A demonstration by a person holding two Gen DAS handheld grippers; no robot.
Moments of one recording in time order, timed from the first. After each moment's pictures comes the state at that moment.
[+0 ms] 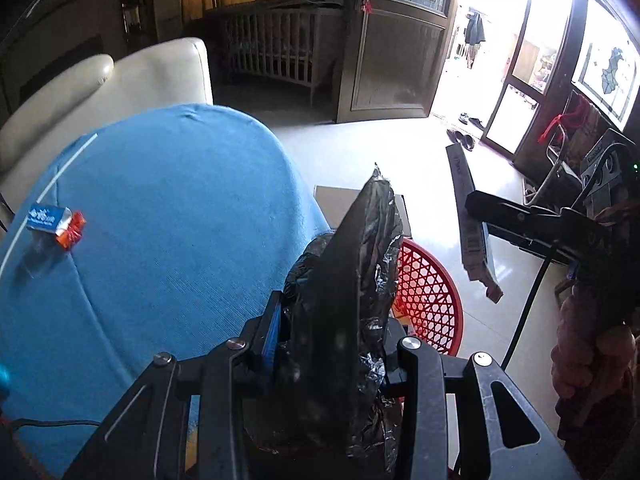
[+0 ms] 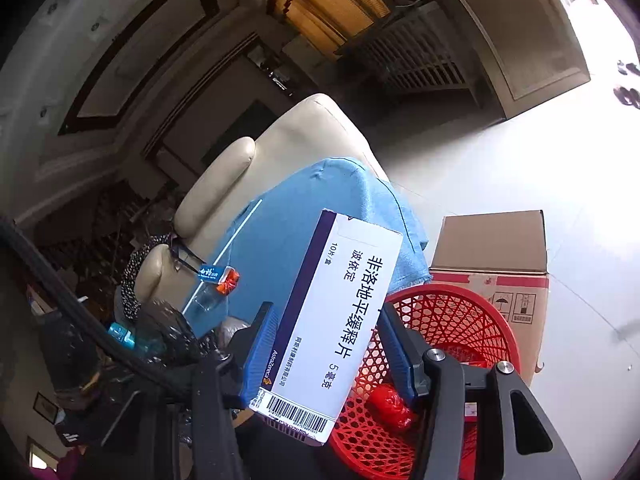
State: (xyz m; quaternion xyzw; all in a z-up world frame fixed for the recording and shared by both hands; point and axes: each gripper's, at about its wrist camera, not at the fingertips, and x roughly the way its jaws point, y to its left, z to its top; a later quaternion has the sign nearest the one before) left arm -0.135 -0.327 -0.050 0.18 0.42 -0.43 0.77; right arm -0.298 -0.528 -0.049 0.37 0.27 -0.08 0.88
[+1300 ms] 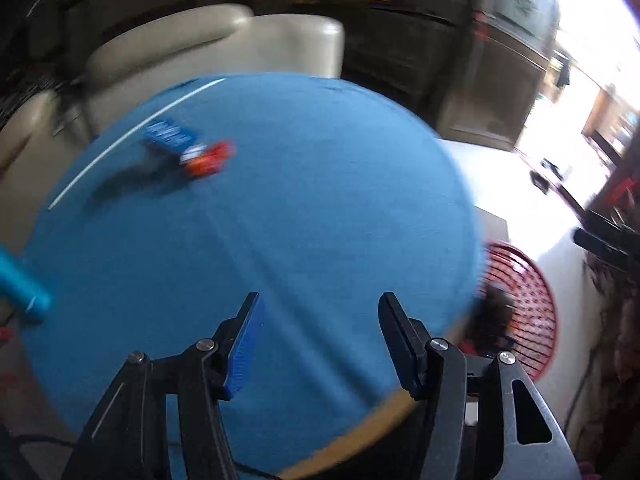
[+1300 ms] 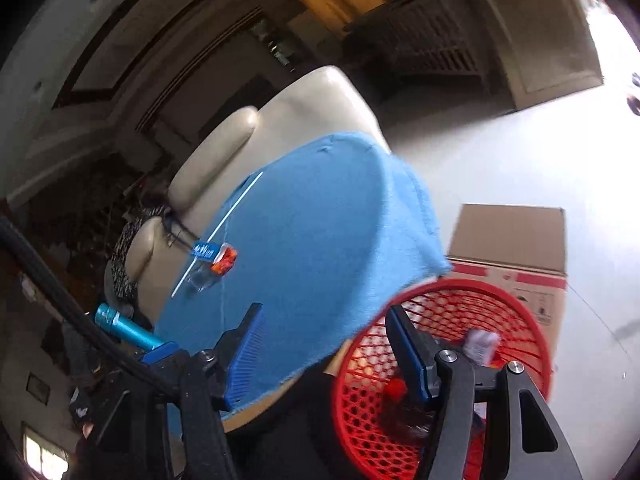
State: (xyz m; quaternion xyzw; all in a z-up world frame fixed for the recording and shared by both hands) left arm -0.015 -0.178 -0.066 0.12 0.45 -0.28 0.84; right arm -0.231 -0.496 -0.048 0.34 0.32 -0.06 0.88
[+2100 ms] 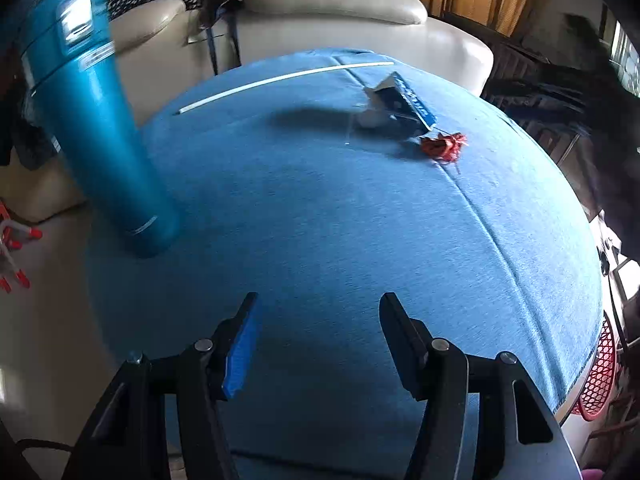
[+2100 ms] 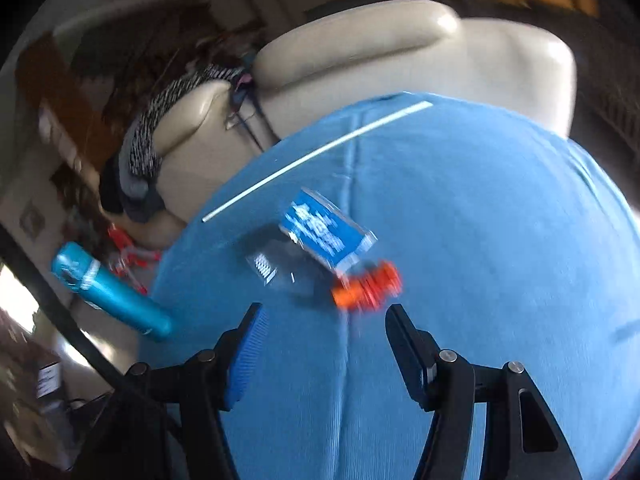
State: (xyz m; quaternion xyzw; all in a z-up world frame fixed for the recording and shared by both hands) left arm 0.080 0.005 -0.110 0.03 0.48 -0.14 0.87; right arm 0.161 -0.281 -0.056 0.13 0.45 0.12 0.88
